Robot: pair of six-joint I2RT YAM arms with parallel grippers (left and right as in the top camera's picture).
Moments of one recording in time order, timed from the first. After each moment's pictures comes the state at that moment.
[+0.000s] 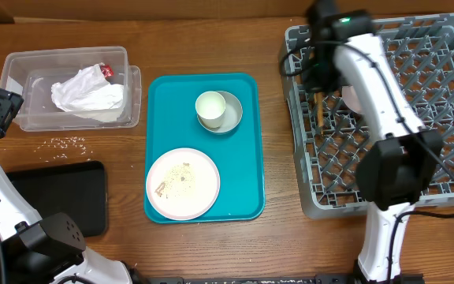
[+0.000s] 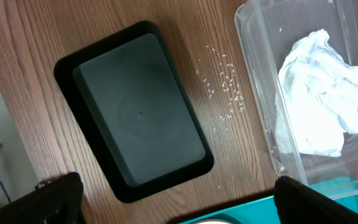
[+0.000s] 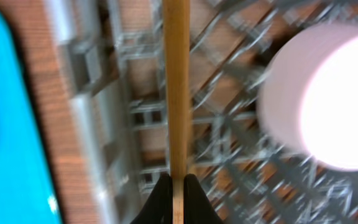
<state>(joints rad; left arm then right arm) 0.55 1.80 2.16 -1.69 -0.19 -0.73 0.19 2.19 2.17 -1.41 0.10 0.17</state>
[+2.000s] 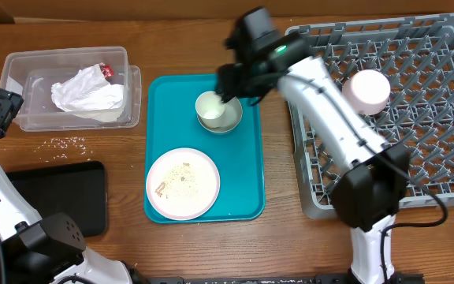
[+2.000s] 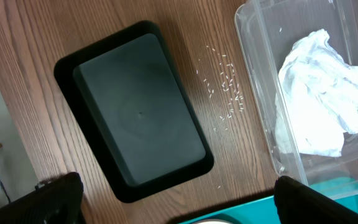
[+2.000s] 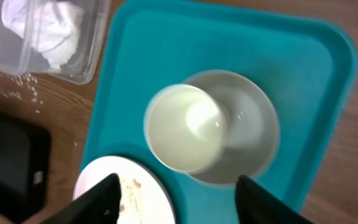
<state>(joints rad) 0.55 1.80 2.16 -1.69 -0.19 -0.73 0.56 2.13 2.10 -1.05 -0.24 0.35</state>
